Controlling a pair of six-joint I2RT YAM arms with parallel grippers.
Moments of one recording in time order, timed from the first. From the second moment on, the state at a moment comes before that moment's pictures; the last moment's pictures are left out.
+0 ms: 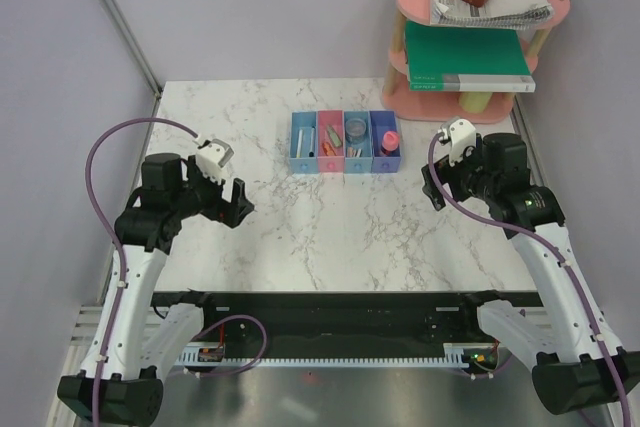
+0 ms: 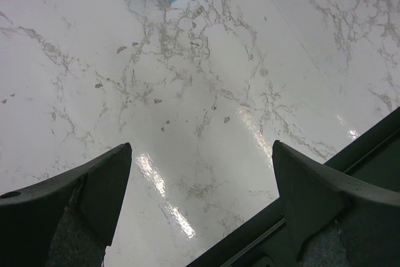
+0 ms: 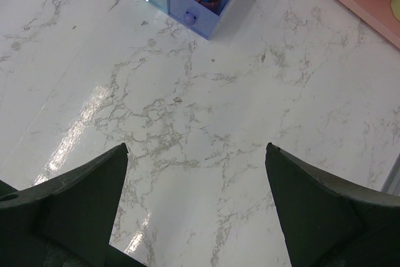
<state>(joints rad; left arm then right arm) -0.09 0.82 0.95 -0.80 0.45 0.24 0.18 0.94 1.04 -0.74 -0.24 -0.30</state>
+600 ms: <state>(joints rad) -0.05 0.82 0.93 -0.79 0.54 0.23 0.17 0.95 1.04 -0.74 -0.27 -0.31</state>
